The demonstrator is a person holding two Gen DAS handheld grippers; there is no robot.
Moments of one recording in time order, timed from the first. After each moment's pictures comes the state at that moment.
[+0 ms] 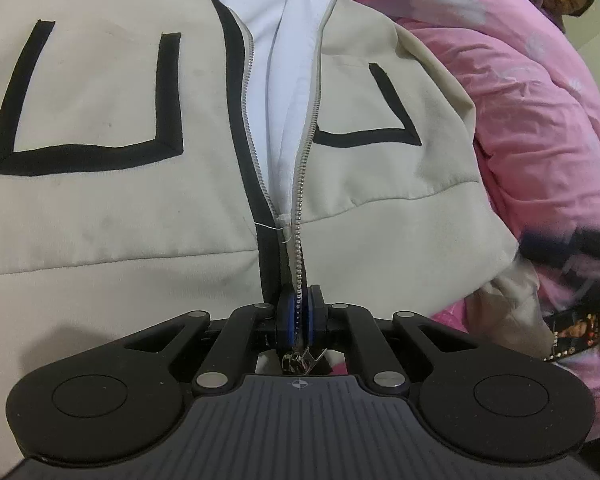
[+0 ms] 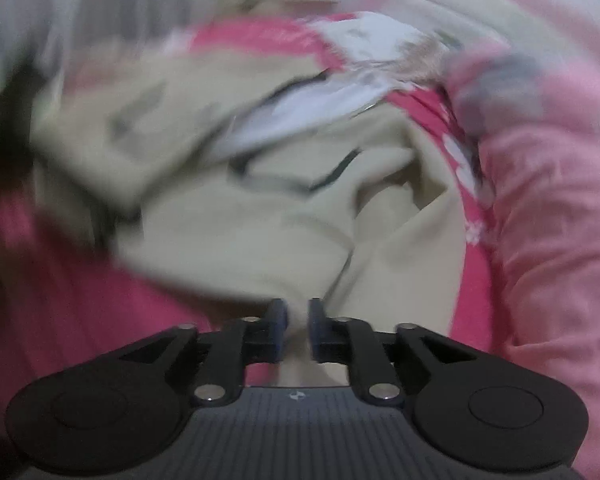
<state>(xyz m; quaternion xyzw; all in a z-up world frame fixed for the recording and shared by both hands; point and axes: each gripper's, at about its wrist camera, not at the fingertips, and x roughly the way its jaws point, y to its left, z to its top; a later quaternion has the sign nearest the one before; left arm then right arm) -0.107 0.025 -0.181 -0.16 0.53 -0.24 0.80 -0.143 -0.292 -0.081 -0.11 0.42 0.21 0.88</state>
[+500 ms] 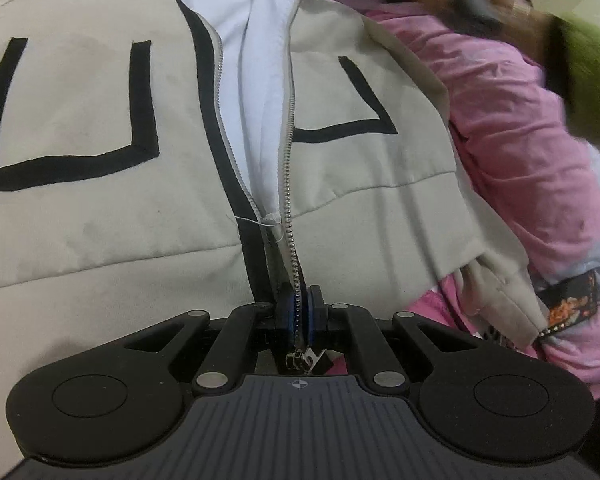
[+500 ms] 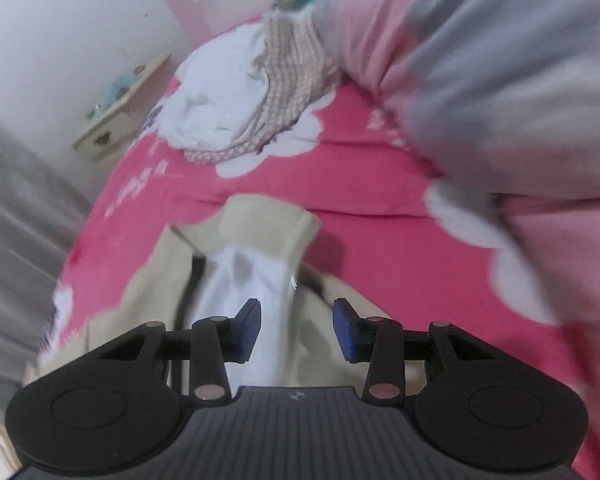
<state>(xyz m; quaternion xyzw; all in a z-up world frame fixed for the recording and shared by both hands) -0.115 0.026 -0.186 -0.14 0.51 -0.29 0.80 0.209 -0.294 -0.102 0.22 0.48 0.09 0.85</state>
